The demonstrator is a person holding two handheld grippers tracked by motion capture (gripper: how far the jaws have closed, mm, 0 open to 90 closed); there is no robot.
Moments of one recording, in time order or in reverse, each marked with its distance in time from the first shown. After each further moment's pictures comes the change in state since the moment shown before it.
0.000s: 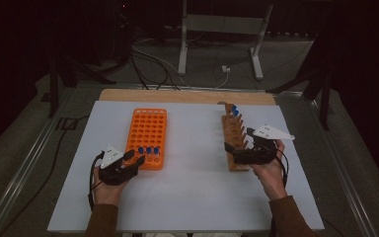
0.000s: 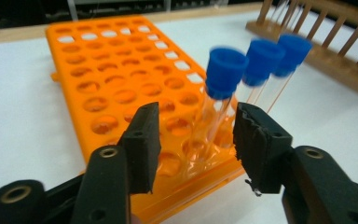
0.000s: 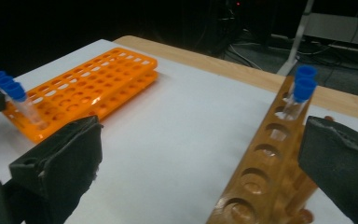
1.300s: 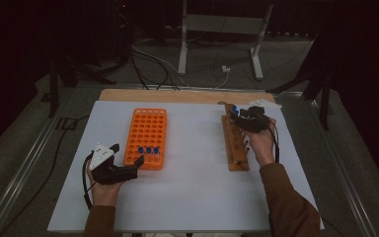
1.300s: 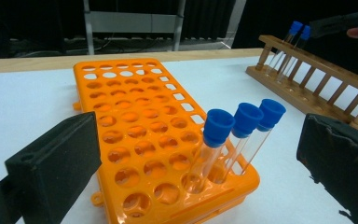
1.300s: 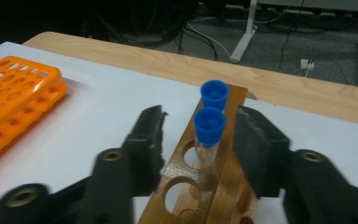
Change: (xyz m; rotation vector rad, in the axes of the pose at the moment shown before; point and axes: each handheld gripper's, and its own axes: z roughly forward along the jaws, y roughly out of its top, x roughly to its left) left arm -0.004 0.012 -0.018 -0.113 0.048 -0.065; right arm -0.075 0.020 0.084 0.093 -0.163 0.117
